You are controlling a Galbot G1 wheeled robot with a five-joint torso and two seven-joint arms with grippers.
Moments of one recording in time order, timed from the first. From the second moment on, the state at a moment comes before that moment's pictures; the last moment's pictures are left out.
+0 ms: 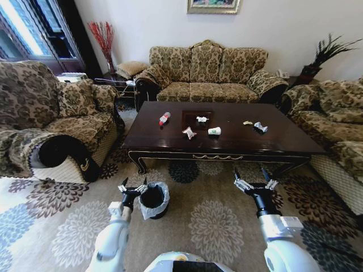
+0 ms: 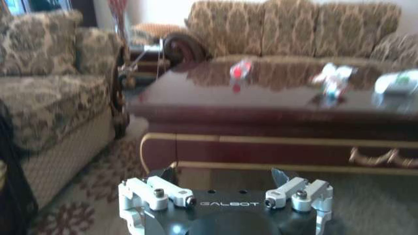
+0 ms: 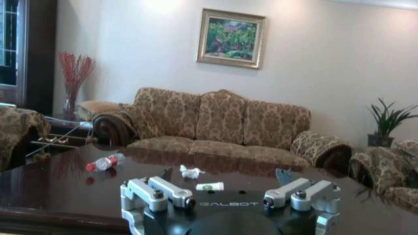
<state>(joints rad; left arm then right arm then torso) 1.46 -1.49 -0.64 -1.86 -0.10 0.13 0.05 -1.75 1.35 0.66 2.40 0.14 -0.07 0.08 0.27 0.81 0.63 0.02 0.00</state>
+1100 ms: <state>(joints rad) 0.84 -1.47 -0.67 -0.67 -0.02 -0.06 -0.02 -1.80 1.38 0.75 2.40 0.13 -0.09 0.11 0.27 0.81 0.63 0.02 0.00</state>
